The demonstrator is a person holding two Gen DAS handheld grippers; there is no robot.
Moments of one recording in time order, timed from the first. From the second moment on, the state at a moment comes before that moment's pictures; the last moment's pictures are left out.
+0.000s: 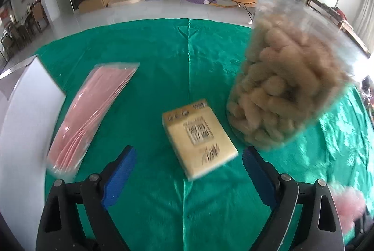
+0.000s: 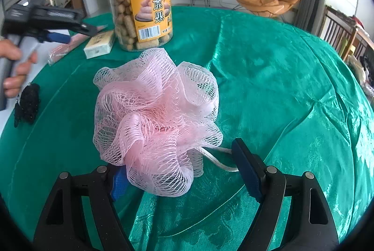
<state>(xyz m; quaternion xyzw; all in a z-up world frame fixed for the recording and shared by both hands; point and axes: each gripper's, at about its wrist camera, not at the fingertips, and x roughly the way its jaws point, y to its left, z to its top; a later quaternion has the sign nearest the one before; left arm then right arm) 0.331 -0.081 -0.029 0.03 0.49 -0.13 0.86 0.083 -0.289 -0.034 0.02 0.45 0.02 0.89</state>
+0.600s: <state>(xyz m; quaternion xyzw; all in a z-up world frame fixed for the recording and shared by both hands) 0.384 -0.100 -0.066 0.05 0.56 -0.08 0.83 0.081 -0.291 -0.034 0.02 0.45 0.02 0.89</state>
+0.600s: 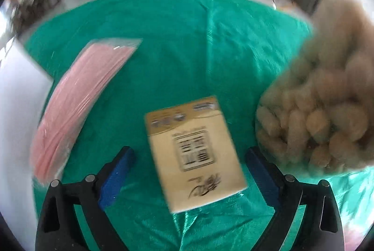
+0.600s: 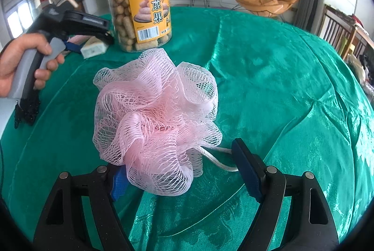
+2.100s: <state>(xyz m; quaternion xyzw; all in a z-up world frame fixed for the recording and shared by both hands) 0.079 -0.070 -0.067 0.04 0.47 -0.11 0.88 0.082 -0.295 -0.034 0.02 0.45 0.00 0.89</state>
